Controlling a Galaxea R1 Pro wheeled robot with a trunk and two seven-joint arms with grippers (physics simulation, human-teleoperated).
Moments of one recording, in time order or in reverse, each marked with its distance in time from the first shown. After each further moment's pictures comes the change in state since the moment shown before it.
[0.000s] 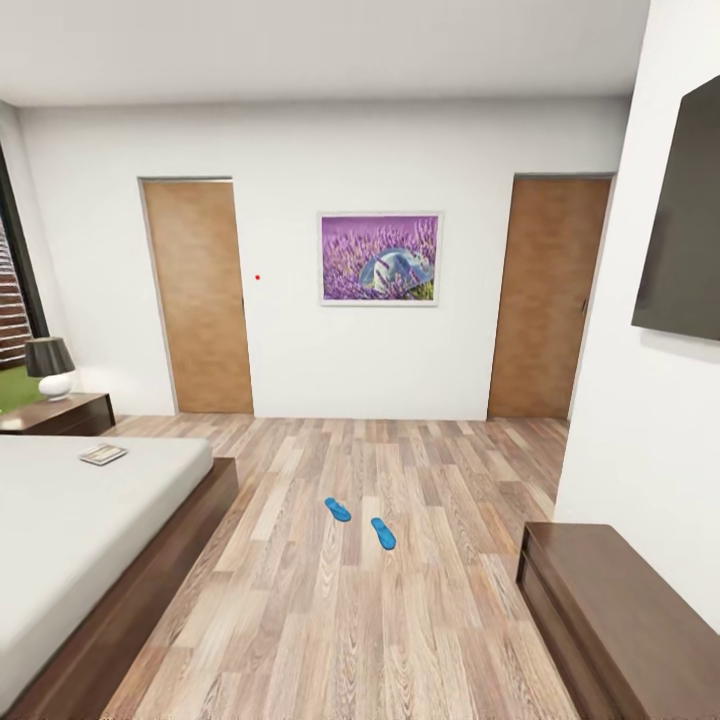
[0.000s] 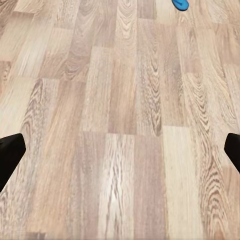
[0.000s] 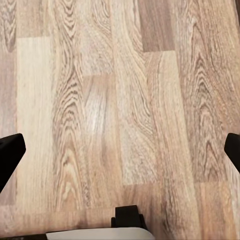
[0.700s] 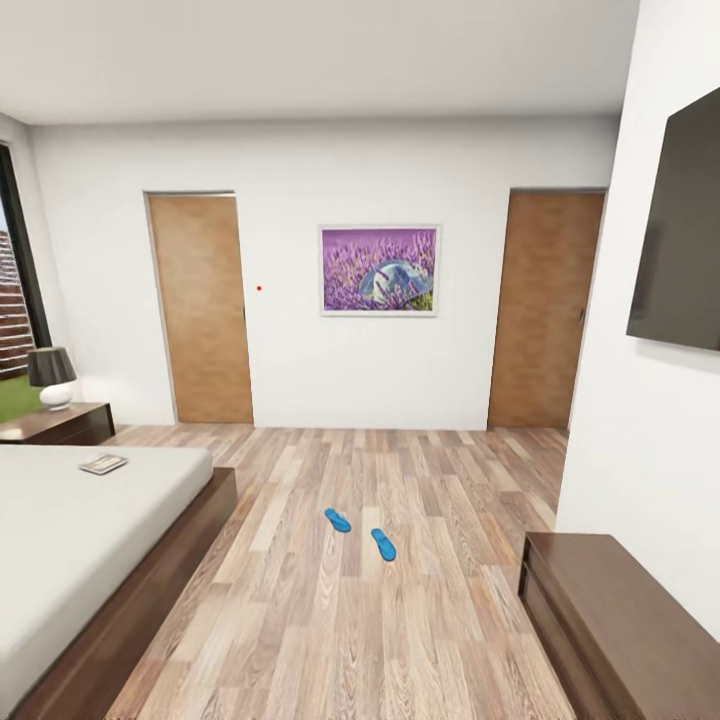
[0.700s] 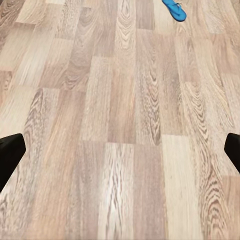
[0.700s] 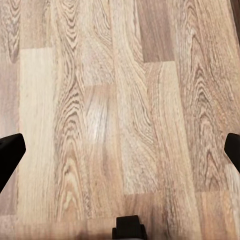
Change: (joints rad) left arm 0.000 0.000 0.000 0.000 0.000 0.000 0.000; right arm 0.000 0.000 0.000 0.000 0.000 0.000 0.000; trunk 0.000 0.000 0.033
